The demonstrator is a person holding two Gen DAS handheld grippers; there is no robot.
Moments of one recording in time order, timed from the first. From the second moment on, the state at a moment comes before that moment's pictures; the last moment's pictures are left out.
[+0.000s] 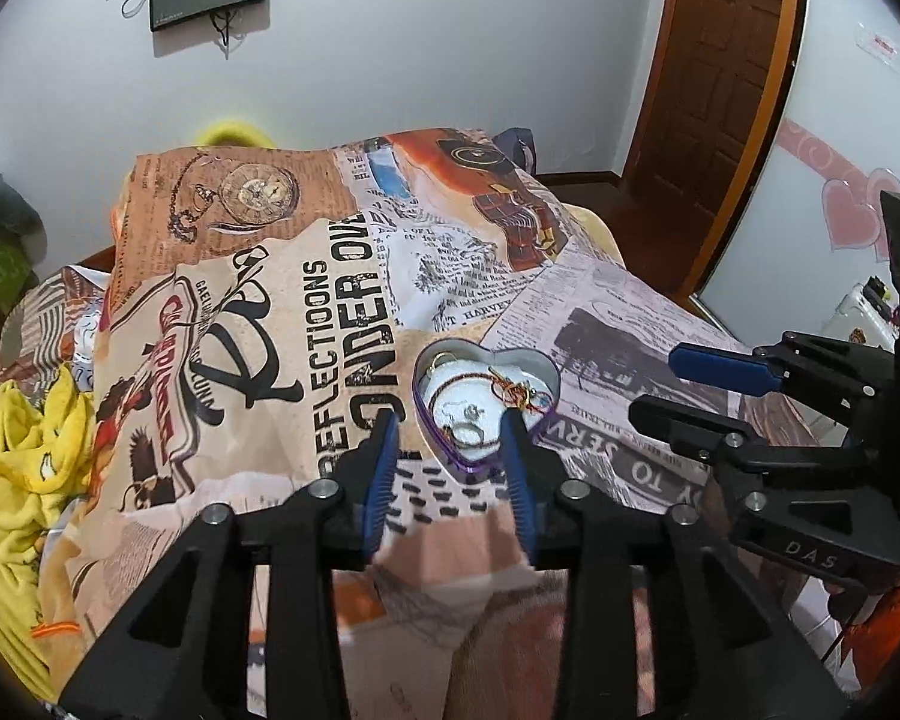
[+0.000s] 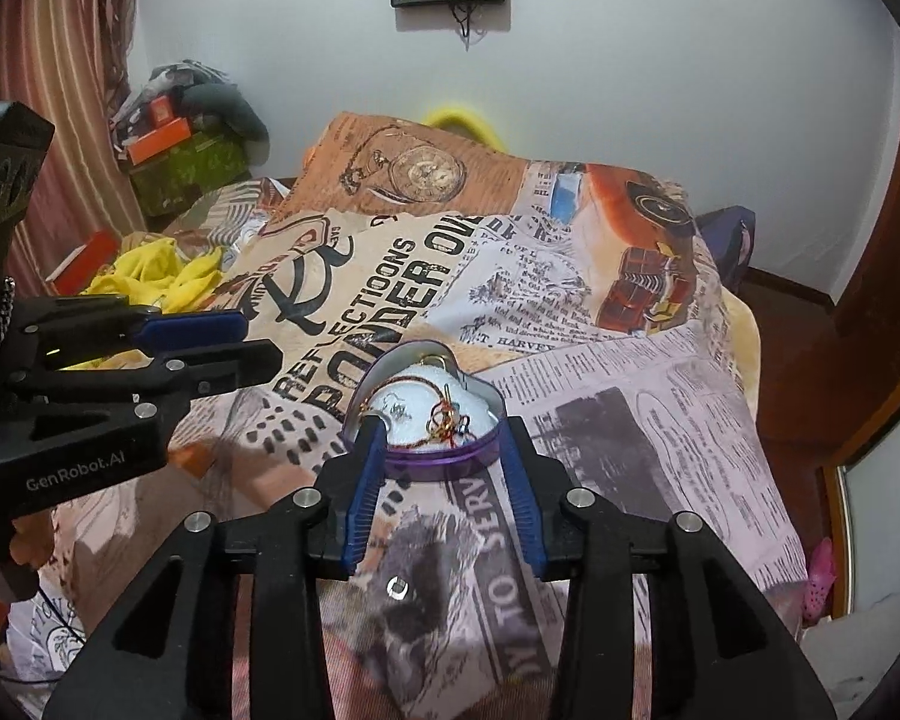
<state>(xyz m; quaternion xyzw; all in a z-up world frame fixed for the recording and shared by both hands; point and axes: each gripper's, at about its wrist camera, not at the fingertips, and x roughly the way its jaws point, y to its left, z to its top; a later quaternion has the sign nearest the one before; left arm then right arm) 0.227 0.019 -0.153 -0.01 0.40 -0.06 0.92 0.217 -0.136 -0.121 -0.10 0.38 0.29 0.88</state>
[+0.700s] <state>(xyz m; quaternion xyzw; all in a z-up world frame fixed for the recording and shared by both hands) 0.199 0.015 -0.200 -0.01 0.44 -0.07 0.89 0.190 -0.131 -0.194 -0.14 0.45 0.30 0.83</state>
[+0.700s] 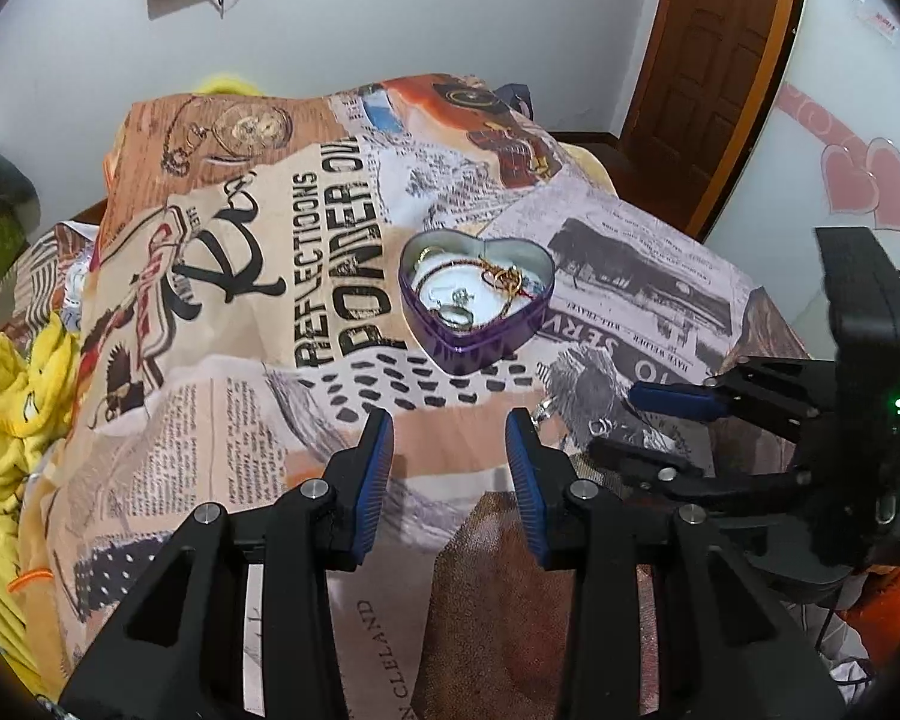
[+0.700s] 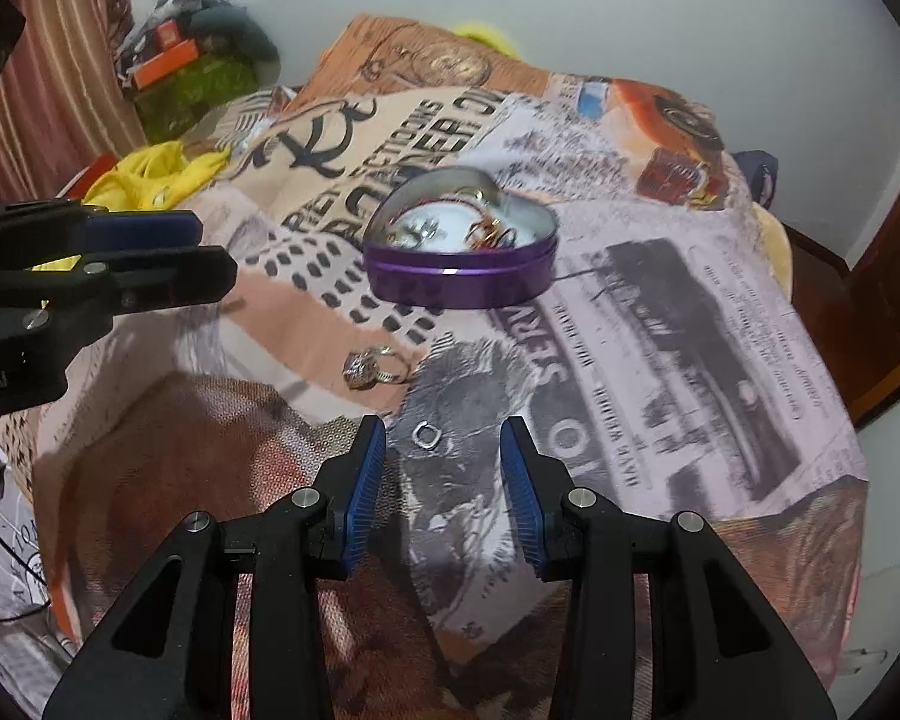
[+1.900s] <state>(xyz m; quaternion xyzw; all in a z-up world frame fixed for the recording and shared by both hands) 0.235 -0.027 -0.252 0.00 0.49 -0.12 0.86 0.199 -0.157 -0.186 -0.11 0.42 0.29 0.85</state>
